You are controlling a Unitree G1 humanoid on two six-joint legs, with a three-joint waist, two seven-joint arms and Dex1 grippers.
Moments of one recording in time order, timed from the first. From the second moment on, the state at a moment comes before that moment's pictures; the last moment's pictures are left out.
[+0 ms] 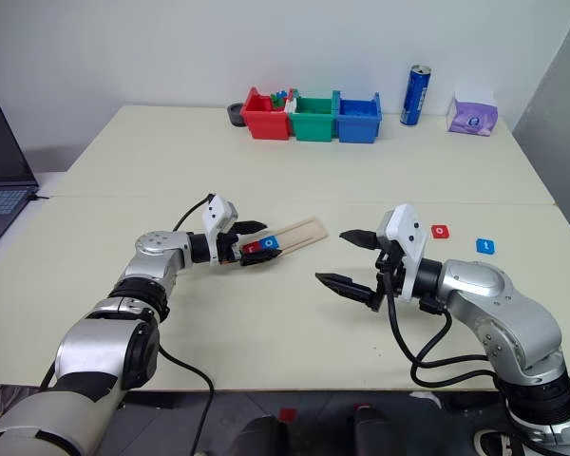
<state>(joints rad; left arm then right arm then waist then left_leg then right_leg) -0.97 0.43 0.05 1.23 -0.03 -0.21 -1.19 -0.36 -0.61 0.02 -0.54 0.65 0.75 0.71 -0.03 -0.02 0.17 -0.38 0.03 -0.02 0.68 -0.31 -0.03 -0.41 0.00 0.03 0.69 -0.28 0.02</state>
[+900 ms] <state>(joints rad) -0.97 0.42 0.03 1.27 0.04 -0.19 -1.11 -0.36 -0.61 0.02 -0.54 0.65 0.75 0.69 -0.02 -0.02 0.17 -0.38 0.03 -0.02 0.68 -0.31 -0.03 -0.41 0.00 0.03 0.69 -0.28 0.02</state>
